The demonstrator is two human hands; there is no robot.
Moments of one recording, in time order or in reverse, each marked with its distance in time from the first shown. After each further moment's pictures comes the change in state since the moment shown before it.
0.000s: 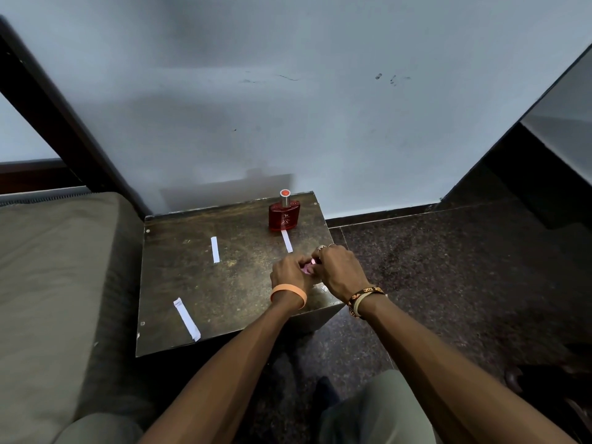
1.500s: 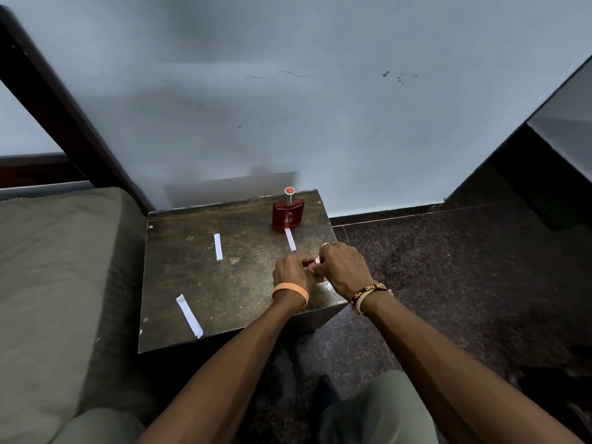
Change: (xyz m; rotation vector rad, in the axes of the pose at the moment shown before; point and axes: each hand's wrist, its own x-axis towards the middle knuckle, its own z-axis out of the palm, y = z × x) left_hand 0.004 -0.006 -0.001 -0.017 -0.025 0.005; right_hand 0.003 -0.004 -0.005 -0.116 -0.040 -0.006
